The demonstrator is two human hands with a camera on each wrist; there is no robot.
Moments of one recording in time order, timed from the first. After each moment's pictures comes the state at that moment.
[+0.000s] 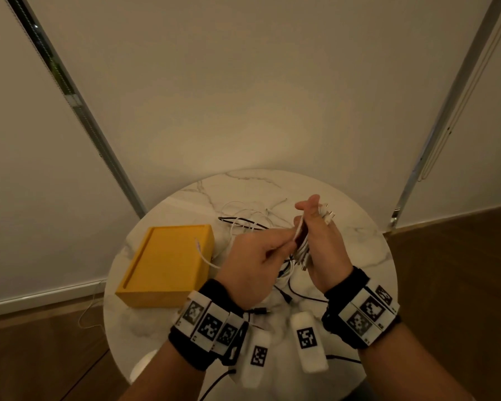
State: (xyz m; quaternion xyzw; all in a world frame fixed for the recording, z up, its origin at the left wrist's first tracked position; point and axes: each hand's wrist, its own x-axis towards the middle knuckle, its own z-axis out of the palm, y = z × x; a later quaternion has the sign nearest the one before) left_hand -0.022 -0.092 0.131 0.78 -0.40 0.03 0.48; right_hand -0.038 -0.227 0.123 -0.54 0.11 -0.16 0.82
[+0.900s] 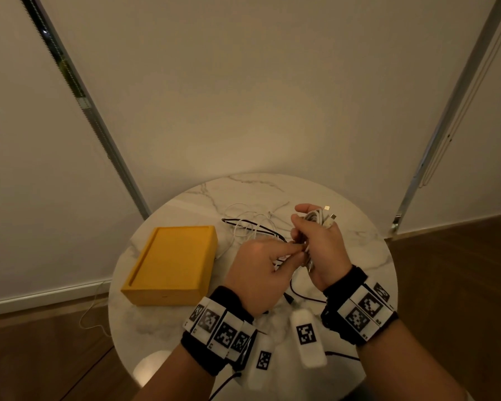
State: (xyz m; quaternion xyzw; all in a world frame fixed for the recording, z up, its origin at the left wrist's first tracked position) left_hand -0.036 -0.091 0.121 0.81 -0.38 0.12 0.44; right_hand -0.034 -0.227 0.120 -0.53 0.13 -0.16 0.82
